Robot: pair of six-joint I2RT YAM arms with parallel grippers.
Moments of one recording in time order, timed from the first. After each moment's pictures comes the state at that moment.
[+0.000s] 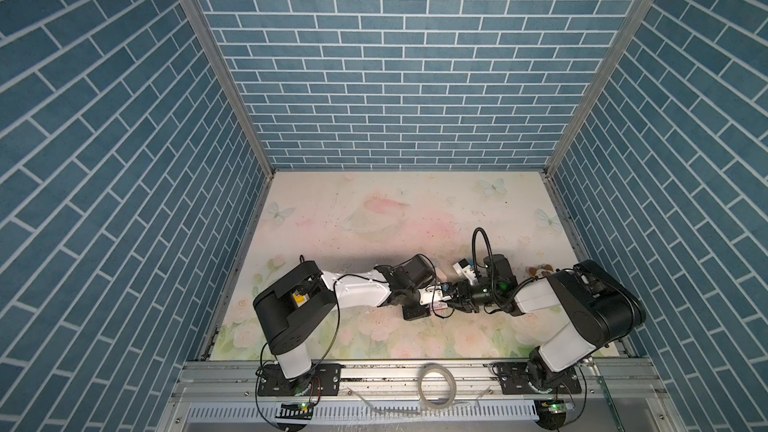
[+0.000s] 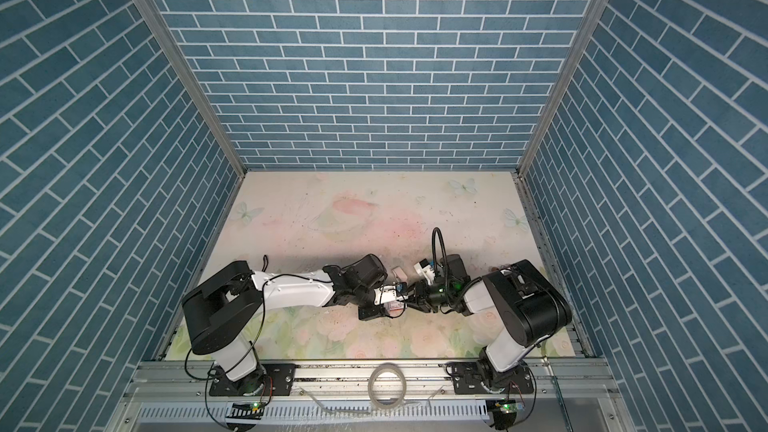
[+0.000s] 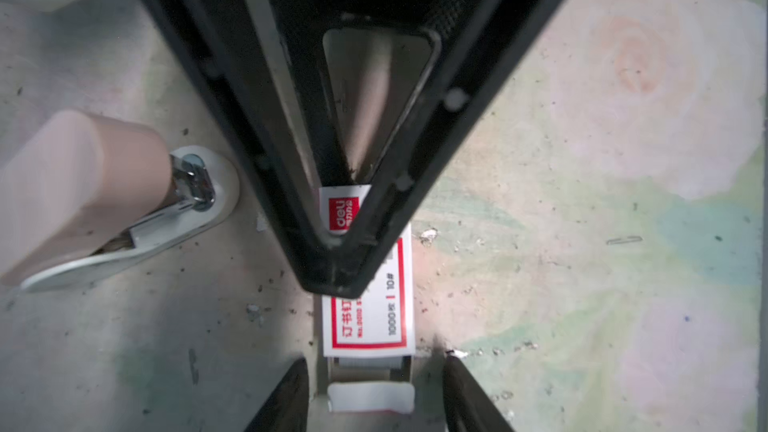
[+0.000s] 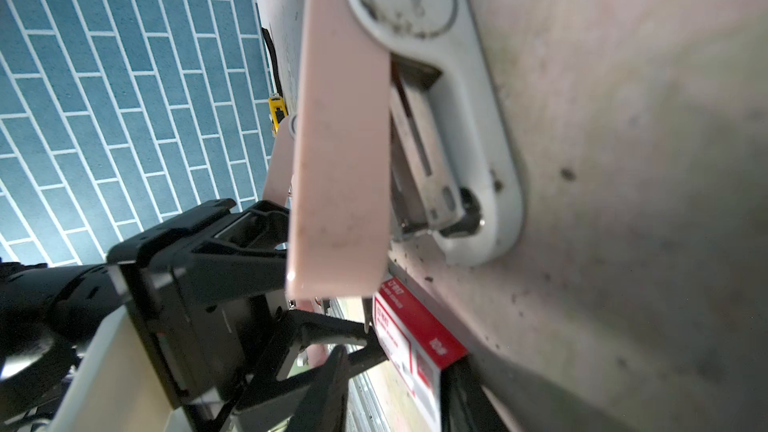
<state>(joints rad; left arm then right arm) -0.98 1.73 0.89 -0.25 0.23 0.44 0.45 1.62 0.32 0.46 -0.98 0.82</state>
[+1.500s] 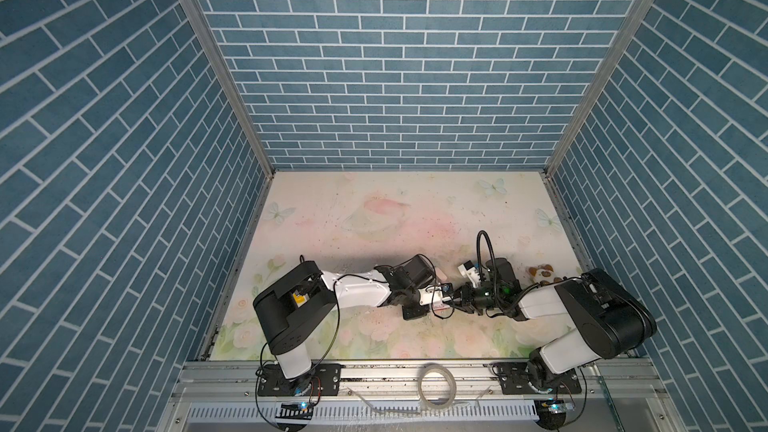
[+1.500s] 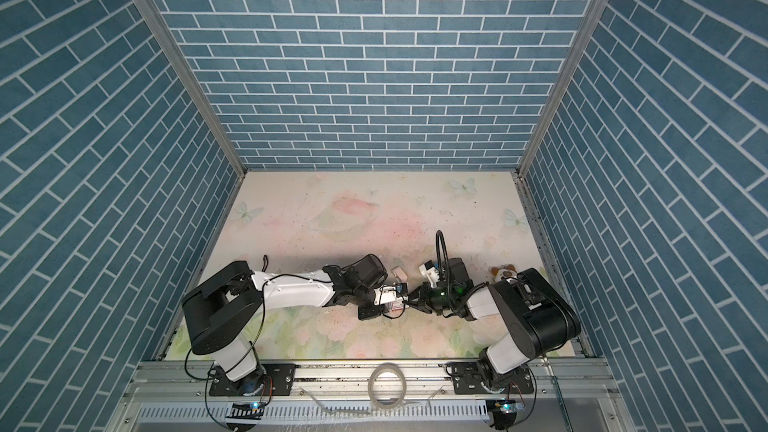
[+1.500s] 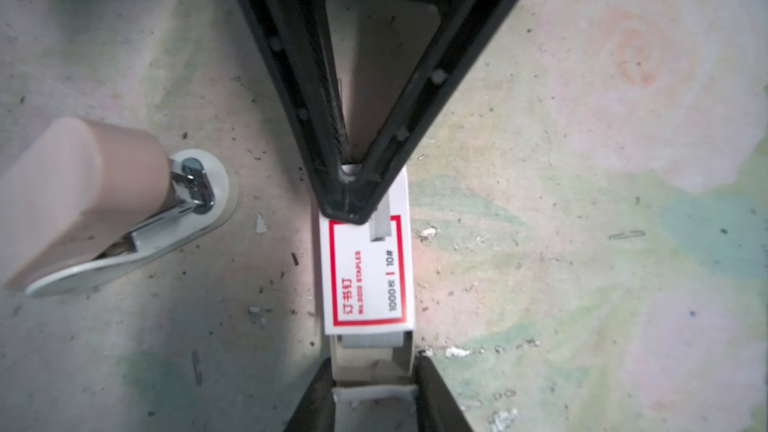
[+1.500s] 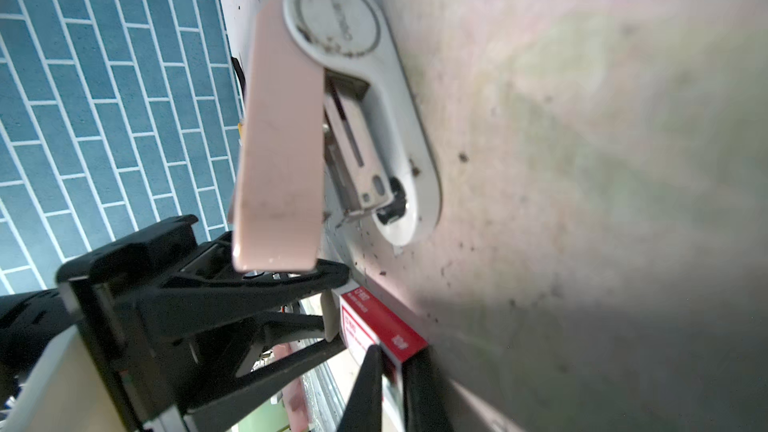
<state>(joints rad) -0.98 1.73 0.89 -0.25 0.22 0.46 0.46 1.54 0.27 0.42 -0.86 0.82</state>
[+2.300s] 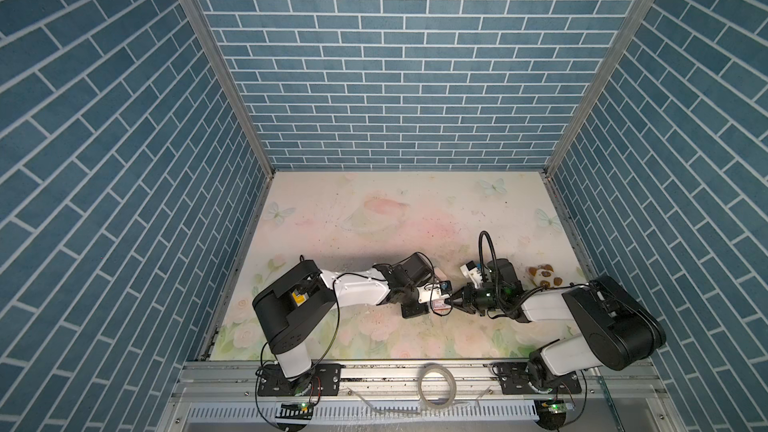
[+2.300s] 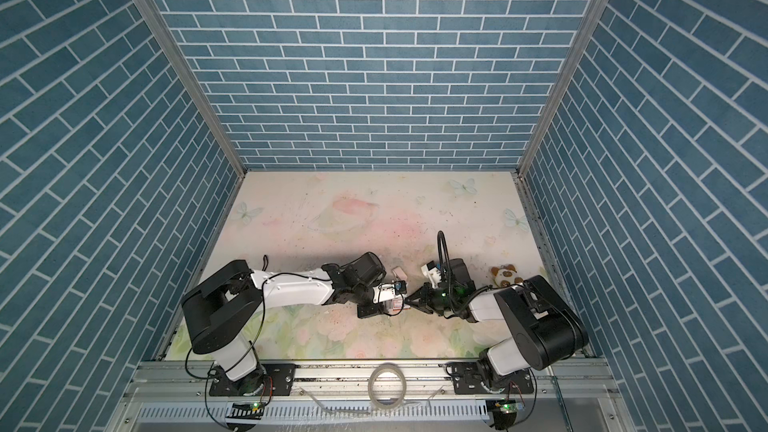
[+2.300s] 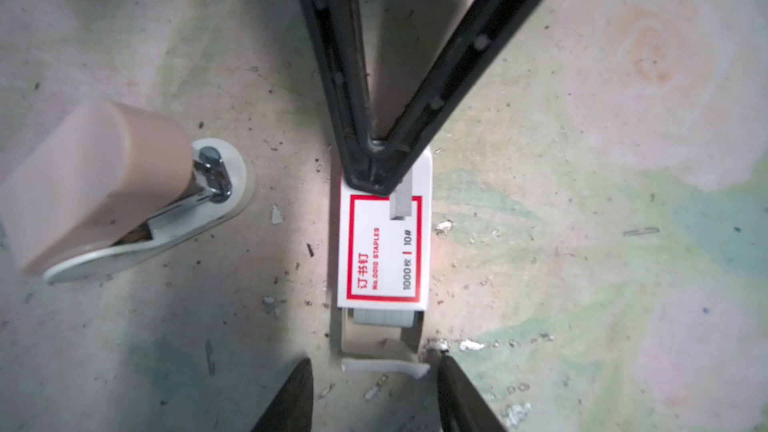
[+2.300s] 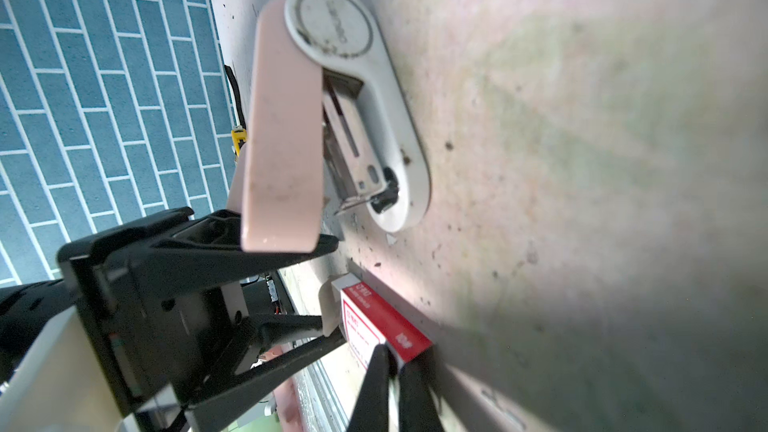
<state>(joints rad) -0.96 1.73 0.89 -0.25 0.23 0.46 0.46 1.48 0.26 0.37 -0.82 0.81</state>
